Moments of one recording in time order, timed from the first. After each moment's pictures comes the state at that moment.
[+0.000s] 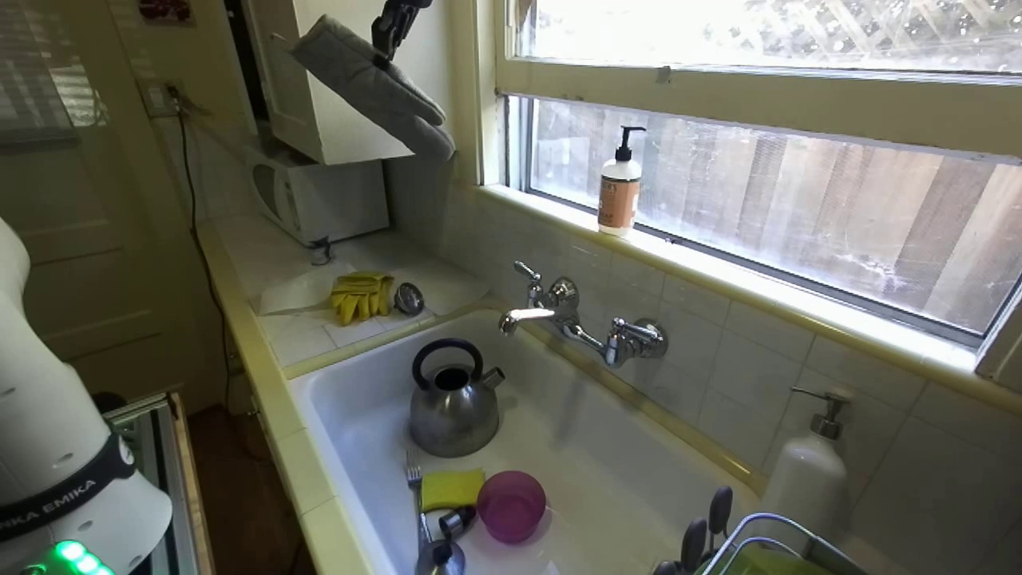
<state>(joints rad) 0.01 -0.10 0.04 -1.70 0.68 1.55 0.83</state>
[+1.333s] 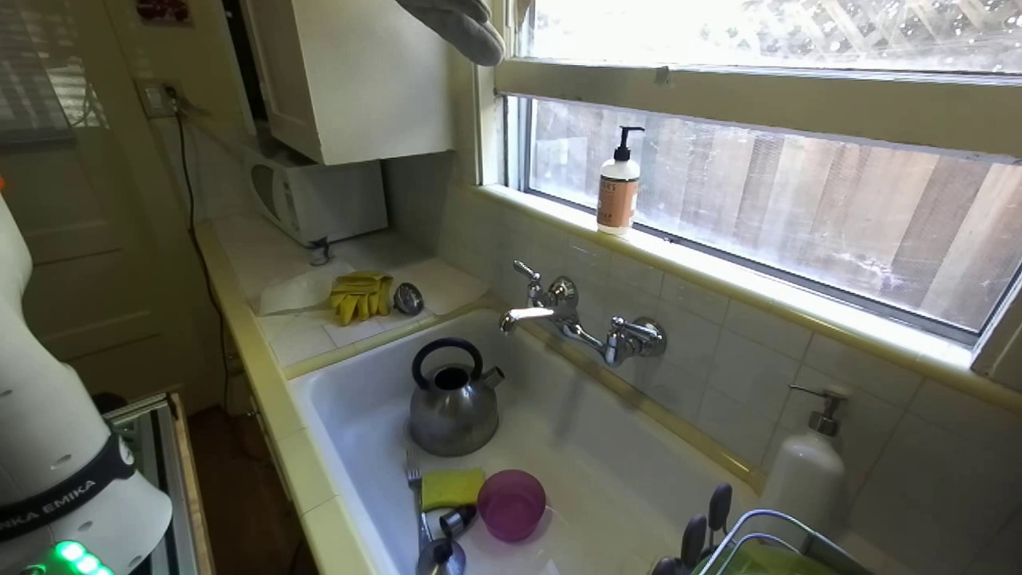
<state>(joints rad) -0.01 0.11 0.00 -1.17 0.78 1.53 1.05</state>
